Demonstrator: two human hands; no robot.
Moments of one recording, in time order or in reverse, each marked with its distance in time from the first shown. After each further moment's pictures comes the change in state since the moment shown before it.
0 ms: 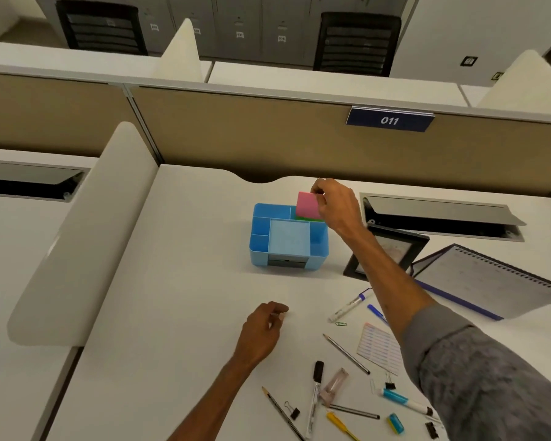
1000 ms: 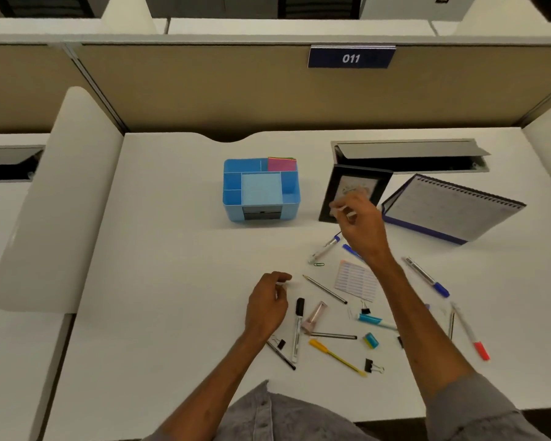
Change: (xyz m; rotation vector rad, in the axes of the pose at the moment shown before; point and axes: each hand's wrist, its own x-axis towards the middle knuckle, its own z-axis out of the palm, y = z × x) left_hand -0.061 0.020 0.051 0.034 0.058 0.033; right_hand -0.197 0.064 -0.008 0.355 0.152 0.156
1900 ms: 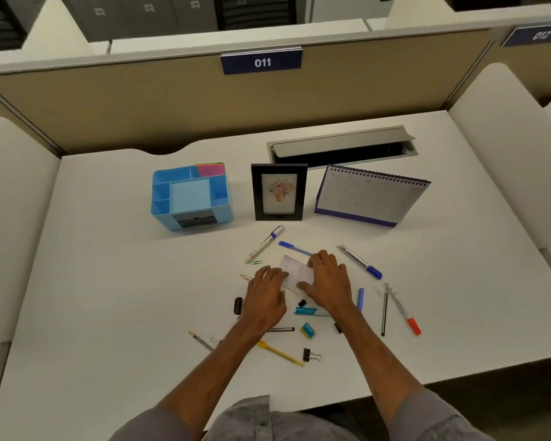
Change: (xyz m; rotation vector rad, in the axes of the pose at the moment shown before) left_hand -0.002 0.077 0.120 0.577 -0.244 0.302; right_hand -0.131 0.104 -0.035 -0.470 -0.388 0.303
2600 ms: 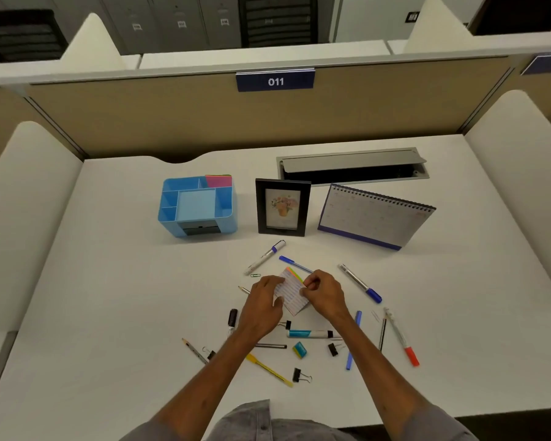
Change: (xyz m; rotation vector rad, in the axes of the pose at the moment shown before) left_hand 0.014 0.015 0.000 -0.247 0.064 -0.151; right_hand 0.020 0.014 -0.008 0.606 -0.076 0.164
